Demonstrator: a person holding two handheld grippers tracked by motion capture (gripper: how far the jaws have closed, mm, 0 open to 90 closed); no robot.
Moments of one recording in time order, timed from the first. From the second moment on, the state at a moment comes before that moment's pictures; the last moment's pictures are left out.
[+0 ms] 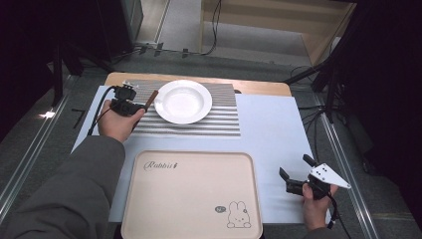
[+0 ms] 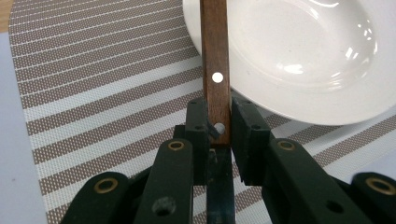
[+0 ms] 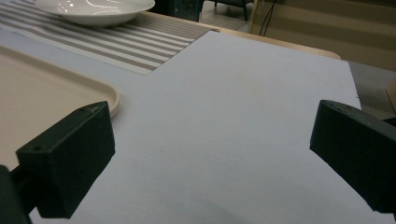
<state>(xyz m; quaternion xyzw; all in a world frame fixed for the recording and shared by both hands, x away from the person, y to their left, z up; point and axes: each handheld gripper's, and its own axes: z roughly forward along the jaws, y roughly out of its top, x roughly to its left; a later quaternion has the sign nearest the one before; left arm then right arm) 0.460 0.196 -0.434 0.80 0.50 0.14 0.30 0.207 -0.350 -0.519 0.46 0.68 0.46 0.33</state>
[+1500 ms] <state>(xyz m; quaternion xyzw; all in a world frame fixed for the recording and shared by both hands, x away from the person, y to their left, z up) 0.371 0.193 -0.423 0.79 0.47 0.11 0.37 0.207 -0.351 -0.518 0.46 0.68 0.47 0.33</state>
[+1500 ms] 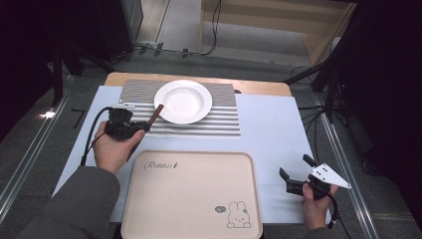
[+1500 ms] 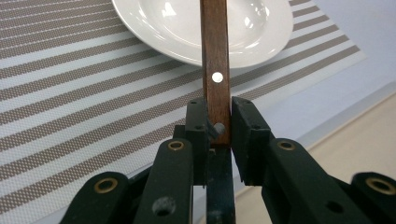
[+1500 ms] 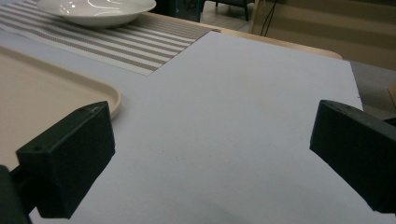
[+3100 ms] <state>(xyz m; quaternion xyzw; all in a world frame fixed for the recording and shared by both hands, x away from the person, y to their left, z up) 0.269 0.180 -0.455 0.80 0.46 0.10 0.38 0.207 -0.350 -0.518 0.46 0.68 0.46 0.33</state>
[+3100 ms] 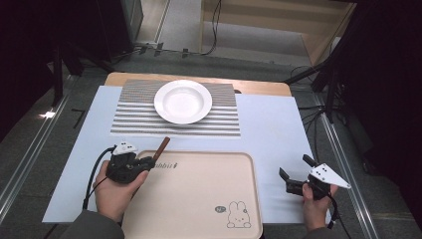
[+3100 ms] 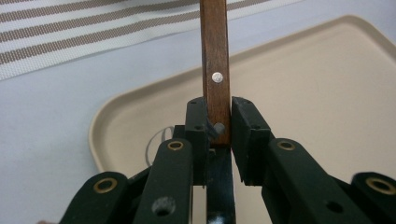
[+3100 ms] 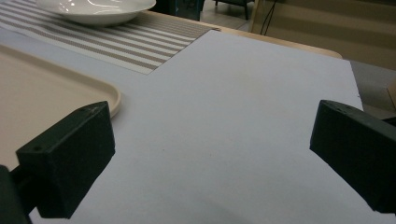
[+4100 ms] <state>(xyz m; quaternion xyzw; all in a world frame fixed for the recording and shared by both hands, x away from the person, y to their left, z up) 0.233 0.179 -0.495 0.79 0.49 0.11 0.35 0.207 -0.349 -0.518 0.46 0.68 0.46 0.33</state>
